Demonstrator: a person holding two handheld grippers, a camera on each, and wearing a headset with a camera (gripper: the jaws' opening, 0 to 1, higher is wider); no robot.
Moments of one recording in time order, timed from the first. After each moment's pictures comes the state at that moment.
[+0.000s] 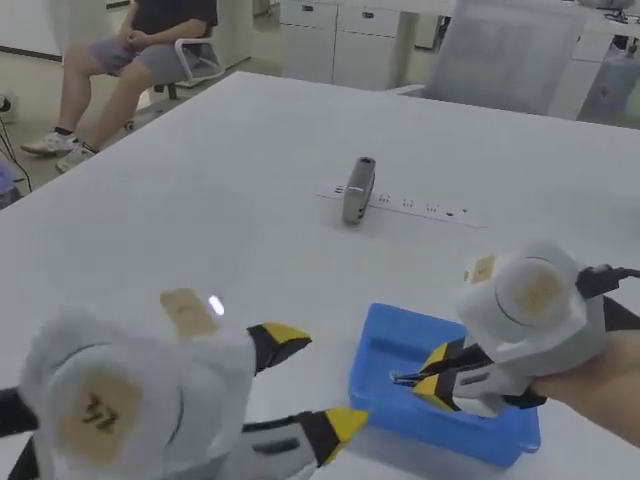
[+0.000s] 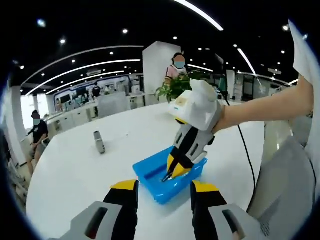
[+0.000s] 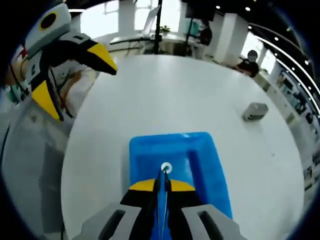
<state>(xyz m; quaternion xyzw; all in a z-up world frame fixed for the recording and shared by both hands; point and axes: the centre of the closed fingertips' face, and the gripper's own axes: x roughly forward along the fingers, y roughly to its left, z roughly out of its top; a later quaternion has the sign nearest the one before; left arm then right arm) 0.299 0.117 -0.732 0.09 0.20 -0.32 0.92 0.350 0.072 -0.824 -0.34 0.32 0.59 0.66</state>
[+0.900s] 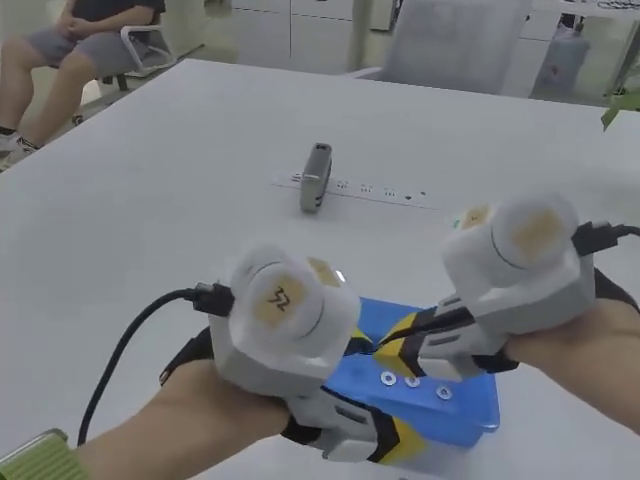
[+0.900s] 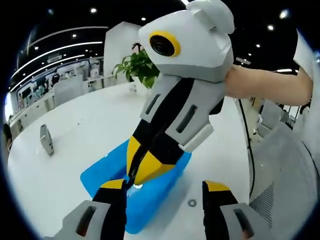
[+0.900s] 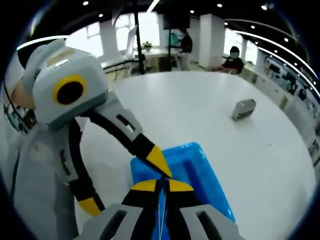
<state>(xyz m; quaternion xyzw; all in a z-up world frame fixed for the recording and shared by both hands) 0.330 0.047 -0.800 0.11 0.28 -0.46 0.83 0.352 0.079 -0.795 -0.25 0.32 0.58 0.71</state>
